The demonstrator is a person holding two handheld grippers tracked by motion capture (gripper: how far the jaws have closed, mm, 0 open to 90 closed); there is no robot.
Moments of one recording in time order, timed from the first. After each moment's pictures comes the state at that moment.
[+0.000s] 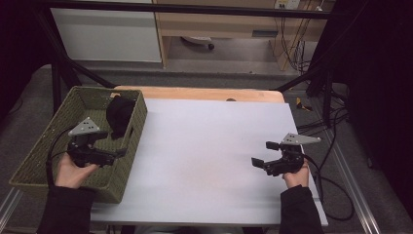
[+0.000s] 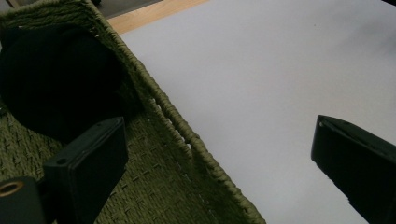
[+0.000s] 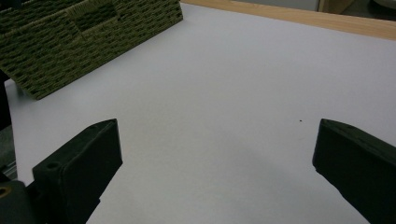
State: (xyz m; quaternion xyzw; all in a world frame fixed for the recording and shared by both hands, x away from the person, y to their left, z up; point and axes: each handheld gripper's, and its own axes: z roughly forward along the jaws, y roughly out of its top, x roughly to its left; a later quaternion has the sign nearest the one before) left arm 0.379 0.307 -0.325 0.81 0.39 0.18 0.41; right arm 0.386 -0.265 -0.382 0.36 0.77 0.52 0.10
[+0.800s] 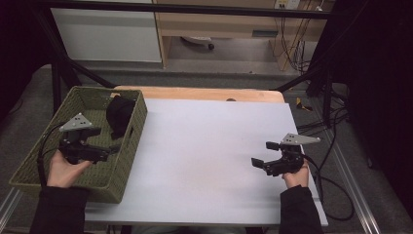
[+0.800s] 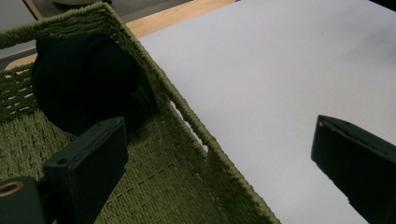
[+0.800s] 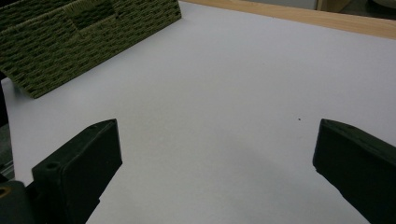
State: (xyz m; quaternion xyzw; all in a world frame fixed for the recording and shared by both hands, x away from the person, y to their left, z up) left arm 0.378 0.317 -0.307 0.80 0.40 0.19 0.41; right arm 0.386 -0.264 -0.382 0.36 0.77 0.51 0.10
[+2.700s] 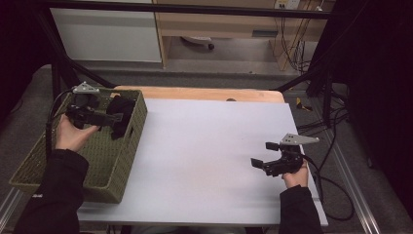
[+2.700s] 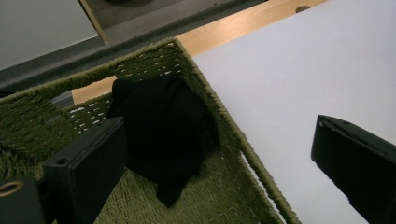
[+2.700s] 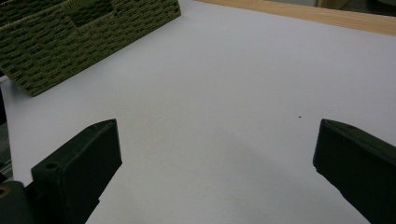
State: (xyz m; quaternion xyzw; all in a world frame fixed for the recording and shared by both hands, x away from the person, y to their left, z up) left arm 0.460 0.314 -0.278 0.79 0.45 0.23 0.35; right arm 0.387 -0.263 -0.384 0.36 0.77 0.51 0.10
